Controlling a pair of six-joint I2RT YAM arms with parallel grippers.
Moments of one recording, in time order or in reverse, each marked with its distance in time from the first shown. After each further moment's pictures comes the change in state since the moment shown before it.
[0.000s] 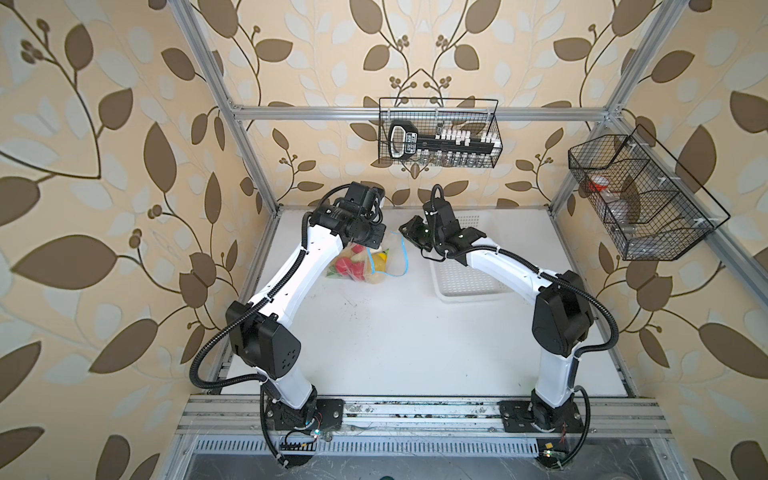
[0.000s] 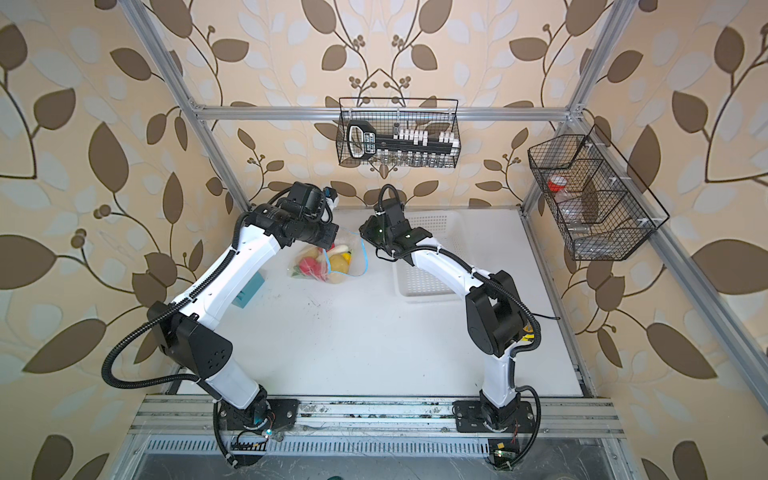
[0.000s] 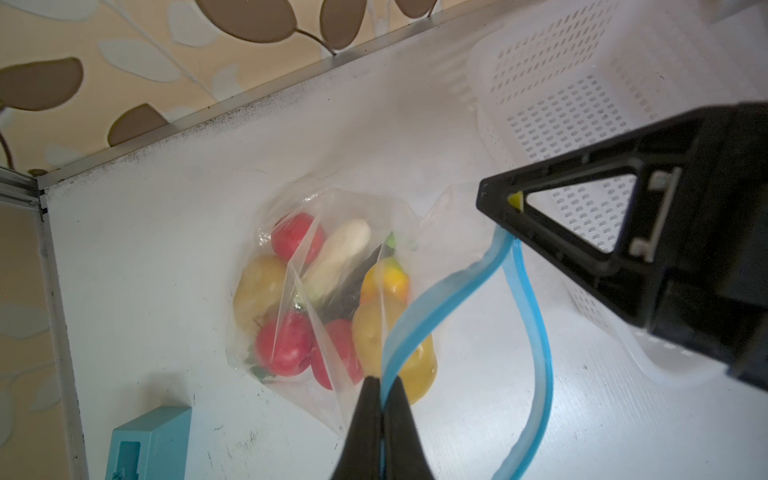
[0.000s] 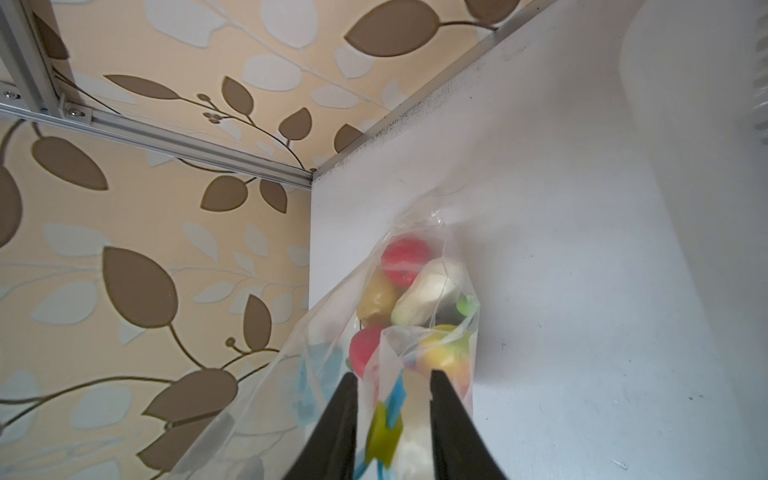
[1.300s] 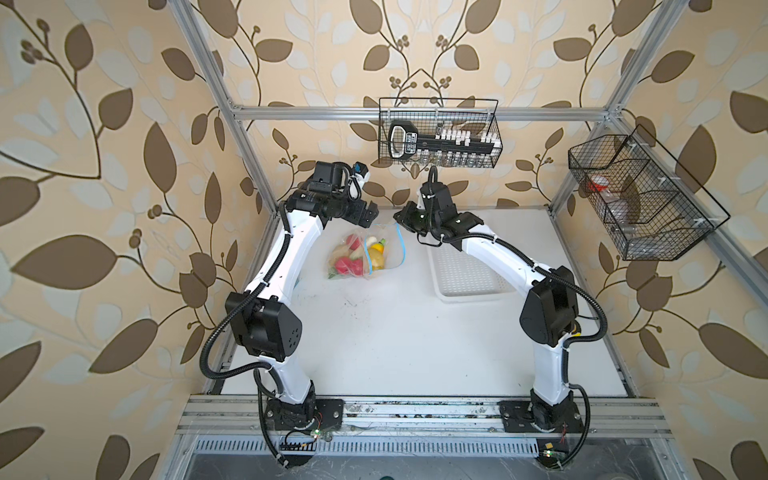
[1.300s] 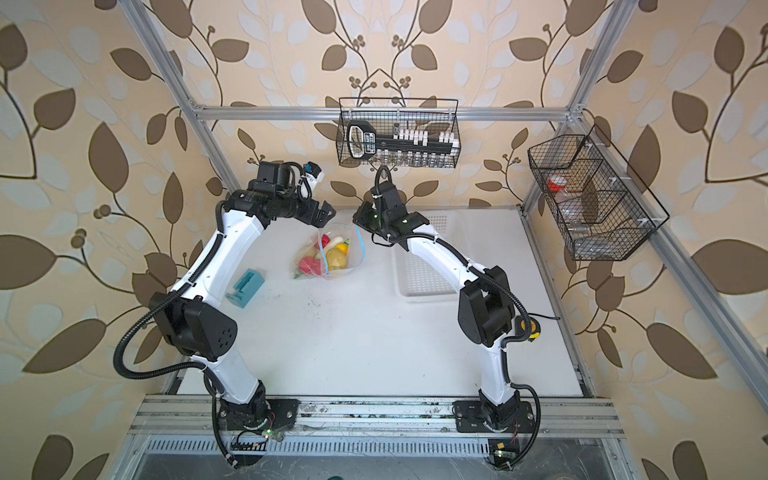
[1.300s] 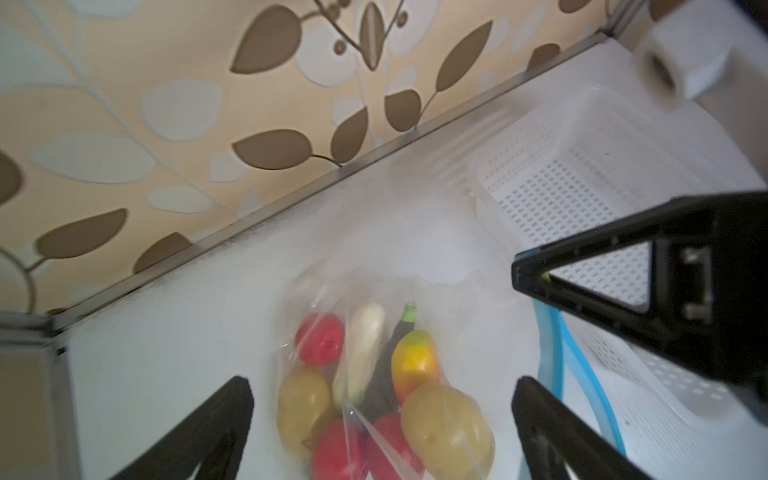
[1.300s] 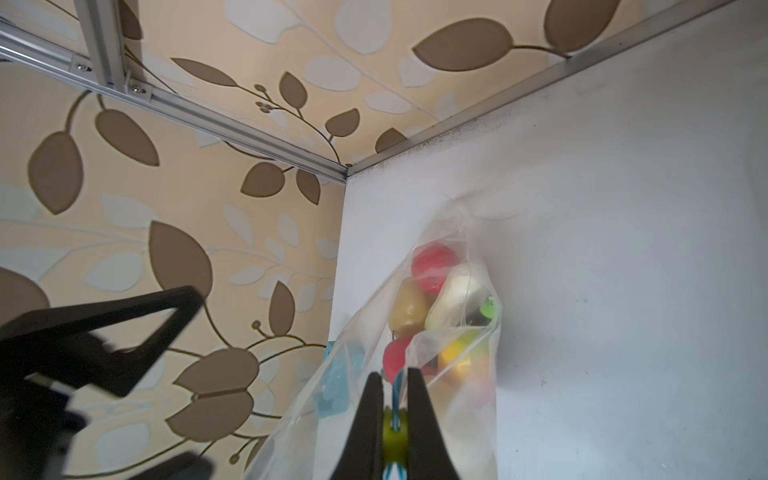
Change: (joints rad) left arm 0.251 0.096 0.113 0.167 0.335 0.263; right arm -0.020 0.111 0.266 -0.098 -0.092 -0.106
